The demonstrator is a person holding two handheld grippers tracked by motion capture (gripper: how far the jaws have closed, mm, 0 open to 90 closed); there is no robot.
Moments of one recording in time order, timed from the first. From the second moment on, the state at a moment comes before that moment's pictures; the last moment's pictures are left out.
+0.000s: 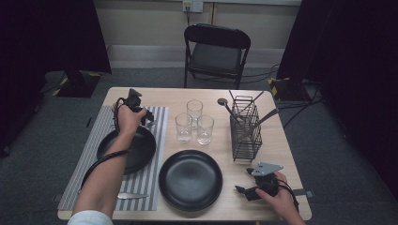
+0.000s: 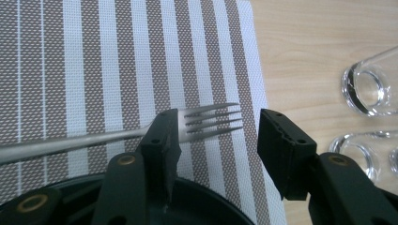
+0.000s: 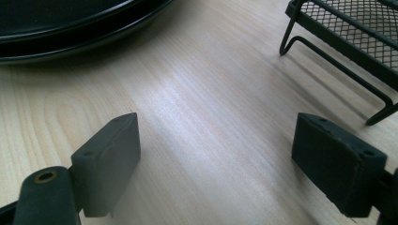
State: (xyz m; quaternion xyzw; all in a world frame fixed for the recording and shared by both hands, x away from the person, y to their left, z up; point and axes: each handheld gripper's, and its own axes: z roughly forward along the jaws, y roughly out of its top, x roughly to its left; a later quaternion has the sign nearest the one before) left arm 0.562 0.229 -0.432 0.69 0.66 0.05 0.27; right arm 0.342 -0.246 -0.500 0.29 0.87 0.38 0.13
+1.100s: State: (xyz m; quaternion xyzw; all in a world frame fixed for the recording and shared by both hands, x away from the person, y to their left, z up) left arm 0.571 0.213 -0.456 0.69 0.67 0.06 0.27; right arm 0.342 -0.246 -0.500 0.30 0.87 0.38 0.13
